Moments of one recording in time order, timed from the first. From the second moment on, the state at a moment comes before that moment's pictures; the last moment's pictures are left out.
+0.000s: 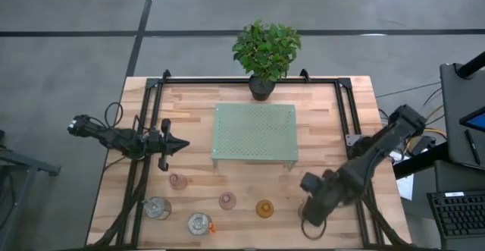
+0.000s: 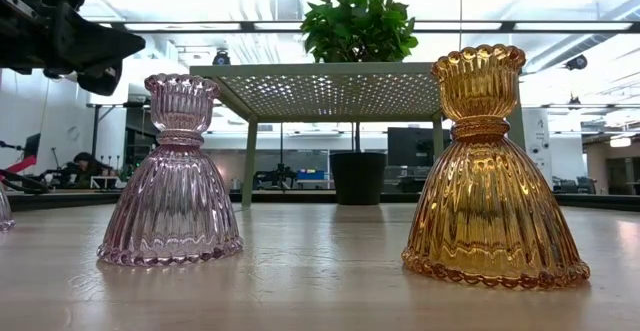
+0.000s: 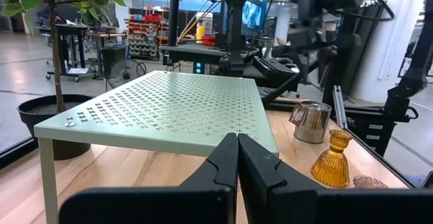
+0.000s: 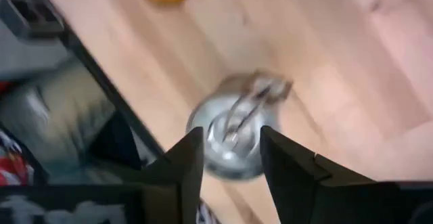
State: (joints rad) left arm -0.36 0.02 0.03 0.01 -0.42 -0.07; right arm 0.73 1.54 1.31 -1.07 -0.01 1.40
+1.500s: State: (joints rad) left arm -0.36 0.02 0.03 0.02 -0.42 -0.07; right arm 0.78 1.75 1.35 -1.11 -0.02 1.39
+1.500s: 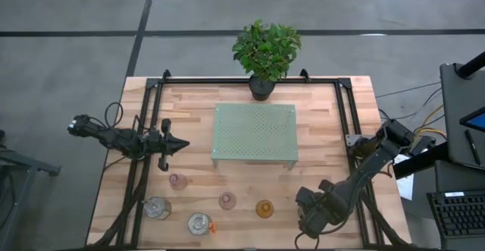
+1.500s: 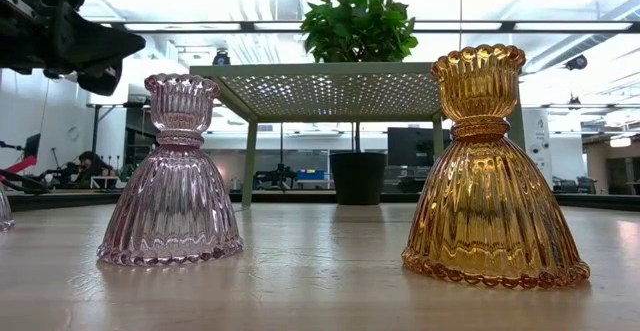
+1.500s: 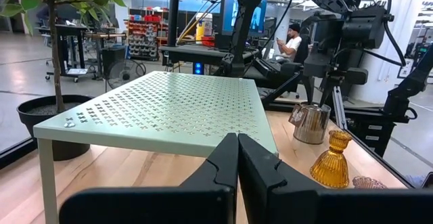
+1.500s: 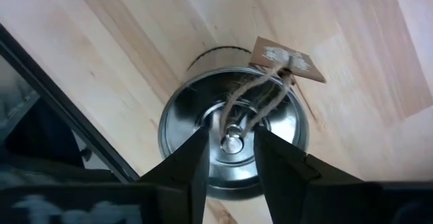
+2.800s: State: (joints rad) left arm -0.36 0.02 0.03 0.02 -0.42 -0.07; right arm 0.78 1.74 1.35 -1.10 -0.06 1.35
